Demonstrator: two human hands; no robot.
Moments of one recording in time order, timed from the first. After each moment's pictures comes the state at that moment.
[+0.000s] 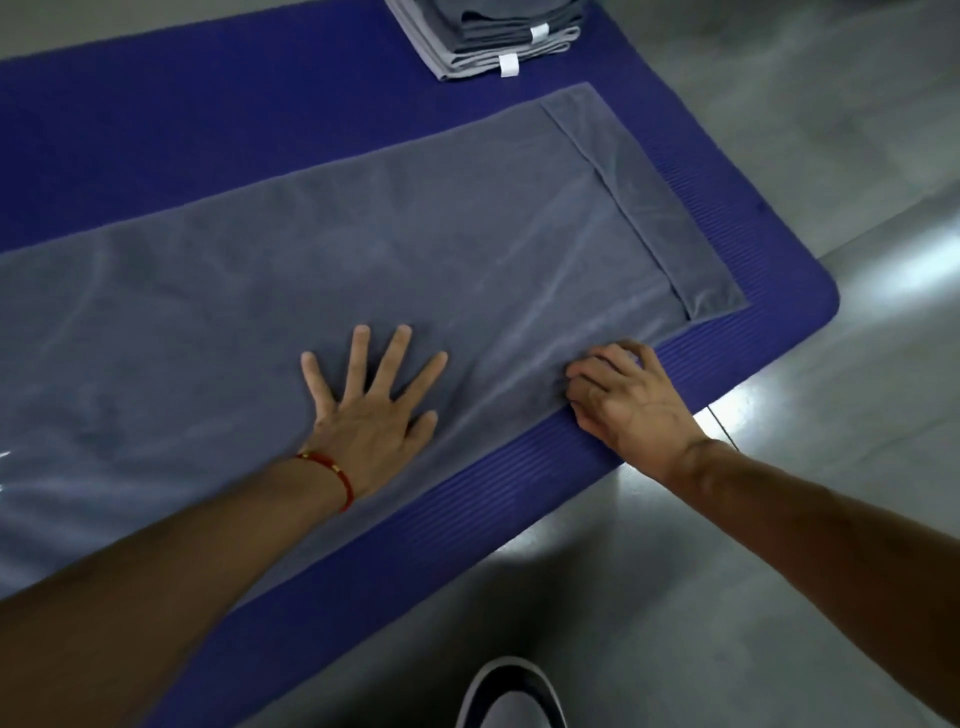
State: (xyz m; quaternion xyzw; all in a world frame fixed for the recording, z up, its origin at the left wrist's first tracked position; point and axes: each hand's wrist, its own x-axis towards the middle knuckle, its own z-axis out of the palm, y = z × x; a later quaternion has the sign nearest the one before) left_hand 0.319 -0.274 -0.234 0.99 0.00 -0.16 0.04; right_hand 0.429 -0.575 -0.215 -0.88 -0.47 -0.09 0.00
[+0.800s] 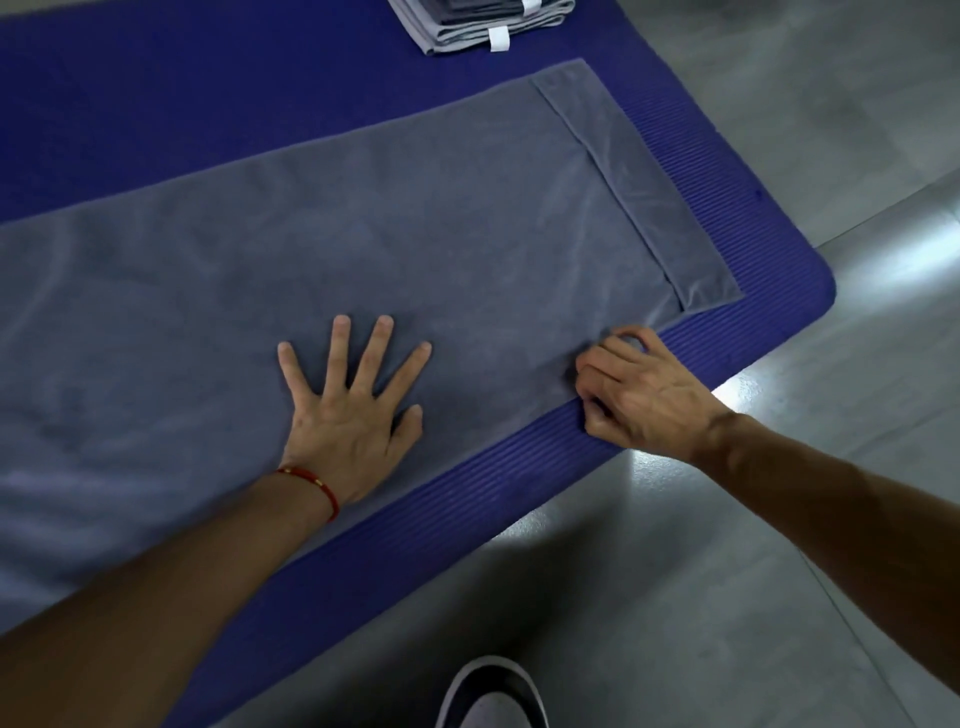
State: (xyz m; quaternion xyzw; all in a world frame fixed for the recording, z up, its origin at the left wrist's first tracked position) left_hand 0.310 -0.275 -0.247 1.00 0.00 -0.09 -0.03; right_hand 0.448 -0.591 -0.199 -0.84 -0.54 -0.04 -0.03
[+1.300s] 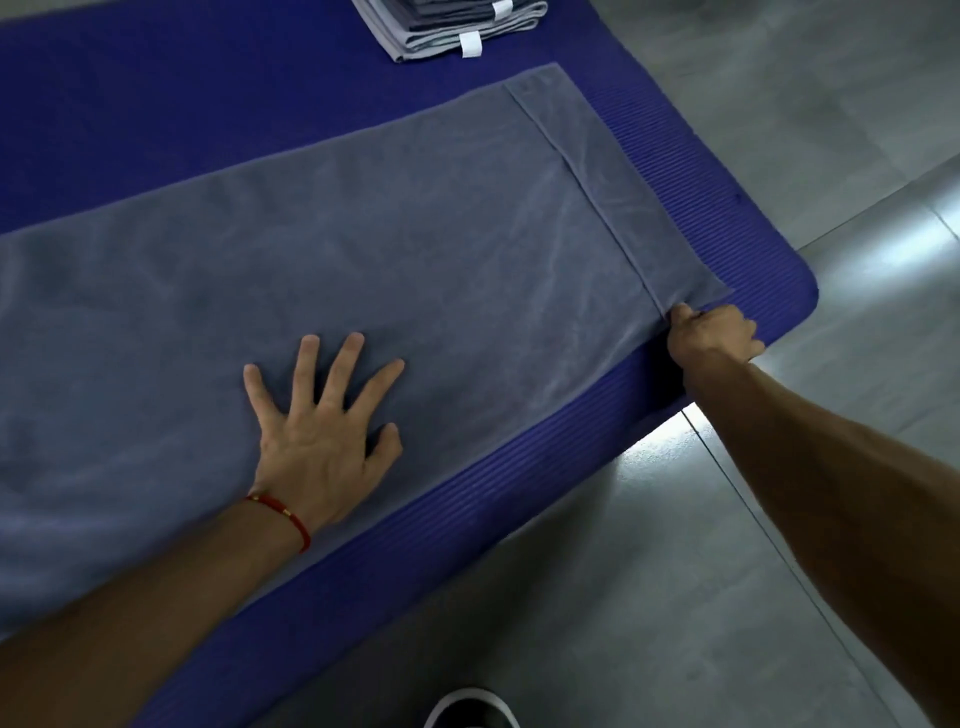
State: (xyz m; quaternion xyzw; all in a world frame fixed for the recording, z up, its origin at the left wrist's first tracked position) left_hand 0.317 -0.280 -0.240 1.00 0.02 -0.08 0.00; right_hand 0.539 -0.621 -0.206 -0.92 0.35 0.07 0.17
